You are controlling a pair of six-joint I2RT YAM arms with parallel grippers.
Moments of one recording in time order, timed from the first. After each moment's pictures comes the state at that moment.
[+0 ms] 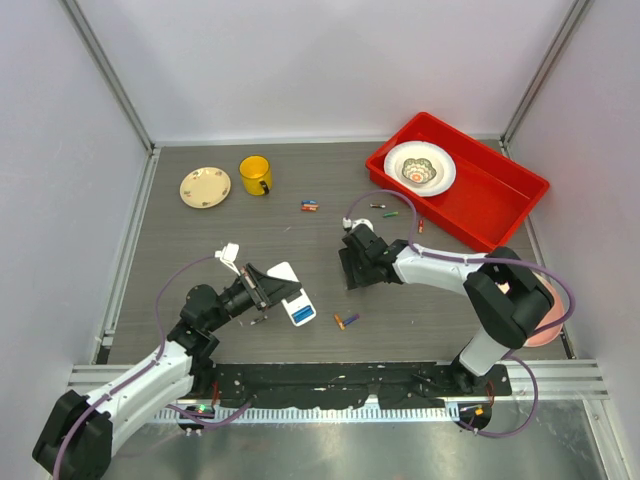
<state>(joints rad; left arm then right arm) -0.55 0.67 0.06 0.65 0.41 -1.26 0.76 1.63 0.89 -0.31 0.16 0.41</state>
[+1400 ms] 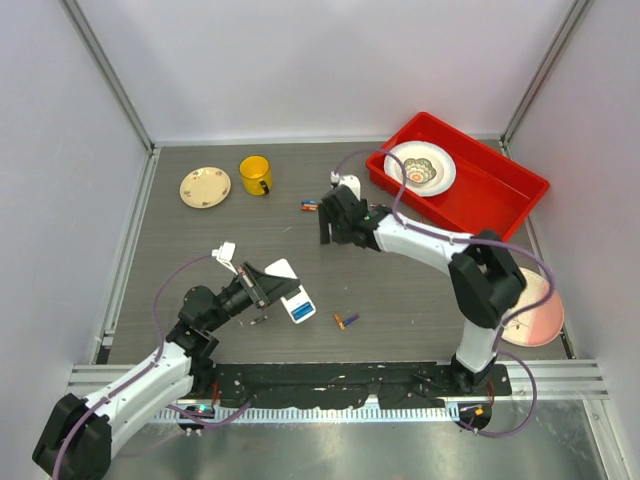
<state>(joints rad) -0.55 0.65 0.06 0.68 0.38 -1.25 0.74 1.74 1.19 -0.36 0.31 0.48</state>
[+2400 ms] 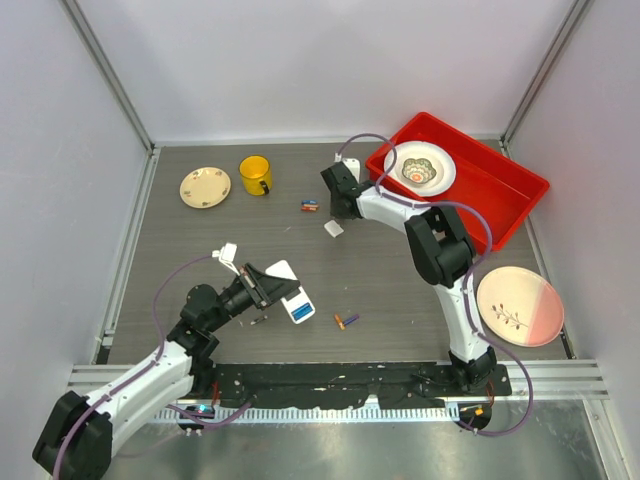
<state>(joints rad) -0.55 0.66 0.06 0.63 0.37 -1.20 0.59 2.22 1.68 -0.38 0.33 0.50</state>
